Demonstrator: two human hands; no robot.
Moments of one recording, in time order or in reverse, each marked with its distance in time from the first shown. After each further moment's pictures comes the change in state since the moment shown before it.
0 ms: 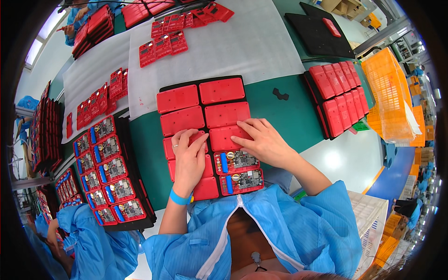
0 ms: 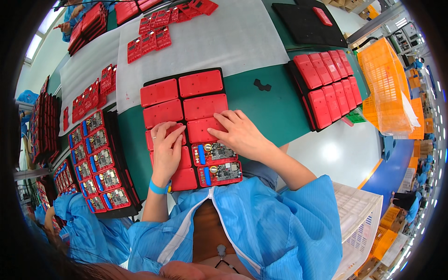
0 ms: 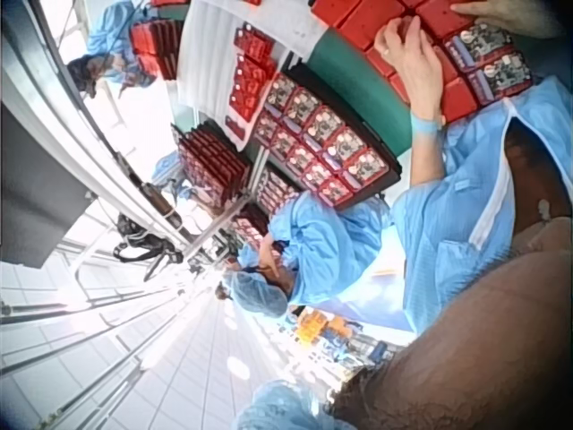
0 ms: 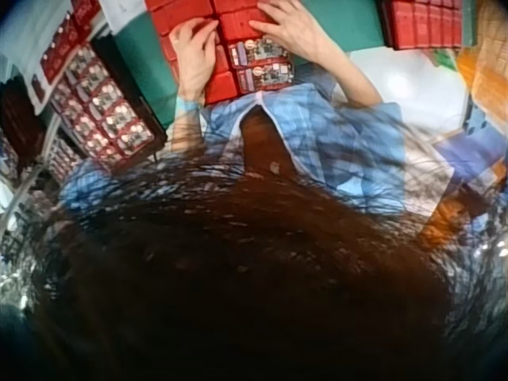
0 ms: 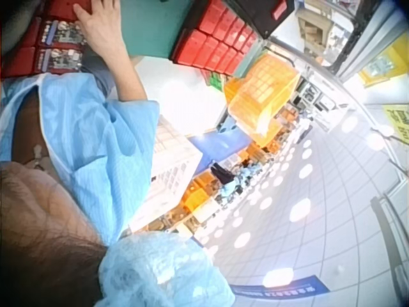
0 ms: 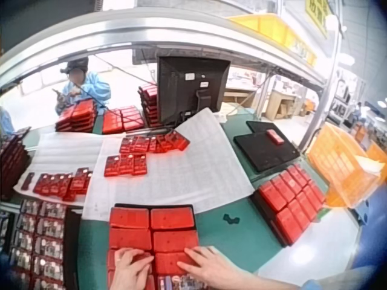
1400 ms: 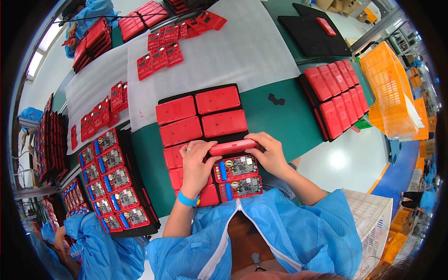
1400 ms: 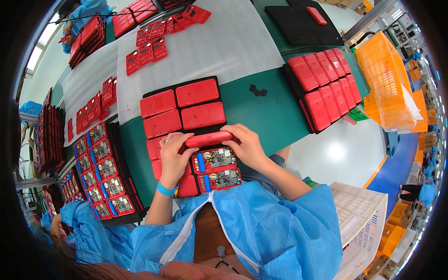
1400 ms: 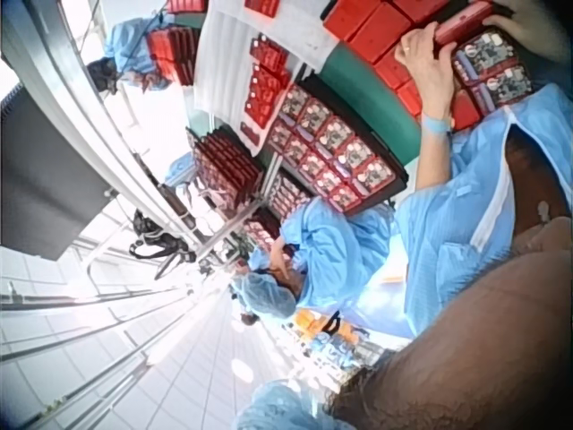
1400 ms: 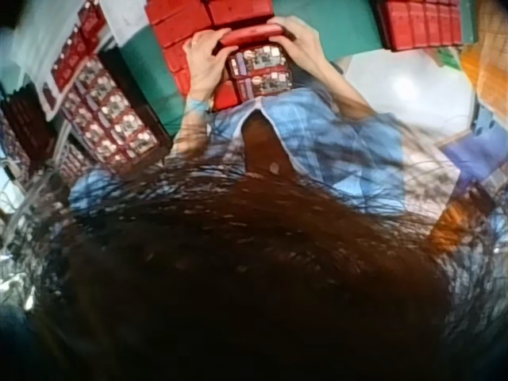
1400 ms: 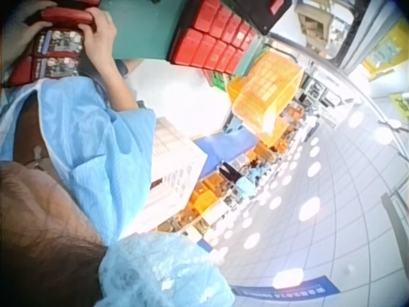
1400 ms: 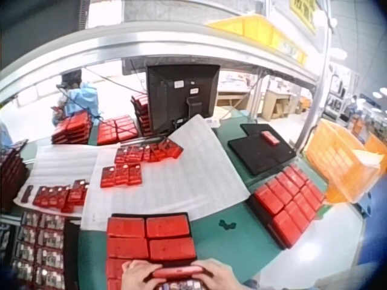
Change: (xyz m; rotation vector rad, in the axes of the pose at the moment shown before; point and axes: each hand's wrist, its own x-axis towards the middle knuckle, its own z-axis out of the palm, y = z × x) left_hand 0.009 0.005 0.014 -0.116 -0.079 0.037; right_hand -0.023 -0.008 0.032 0.742 0.473 0.460
